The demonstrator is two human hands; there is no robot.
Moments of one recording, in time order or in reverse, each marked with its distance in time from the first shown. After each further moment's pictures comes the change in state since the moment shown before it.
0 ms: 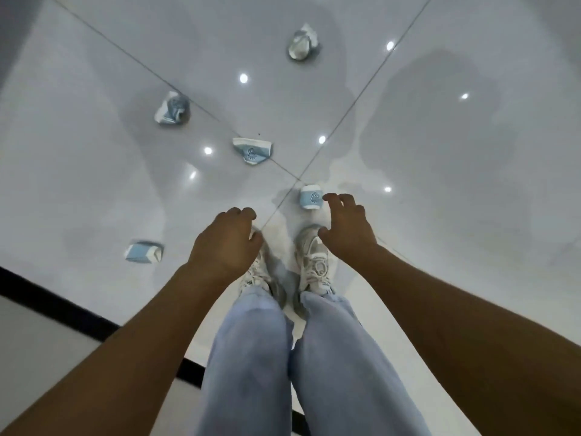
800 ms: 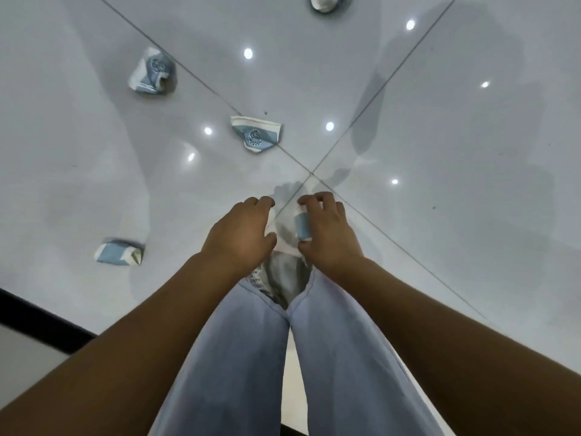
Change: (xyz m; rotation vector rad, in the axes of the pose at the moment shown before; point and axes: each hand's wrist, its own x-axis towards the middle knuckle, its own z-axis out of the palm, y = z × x) left_hand 0.071 -0.018 0.047 -0.054 -0.073 0.062; right_hand 0.058 -0.011 0.080 0.037 0.094 -0.218
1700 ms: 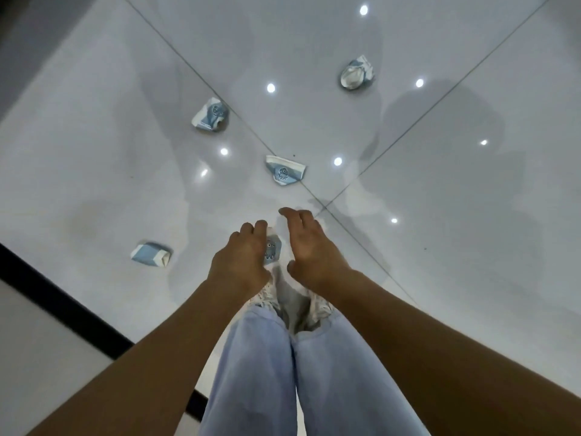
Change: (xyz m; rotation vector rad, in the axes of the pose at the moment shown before) left_hand -0.049 -0.010 -0.031 -0.009 0.068 -0.146; right_hand -0.014 -0.087 -0.058 0.048 -0.224 -0.215
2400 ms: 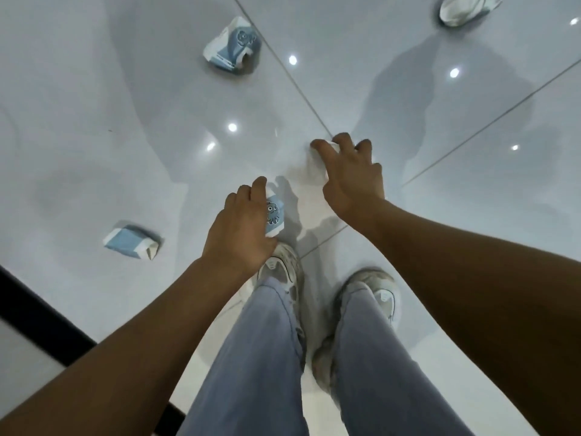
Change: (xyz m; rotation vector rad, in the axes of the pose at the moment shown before) left_hand 0.096 -0.086 0.061 -0.109 0.165 -0.046; right_hand 0.168 0.066 0.045 -0.581 0.202 0.065
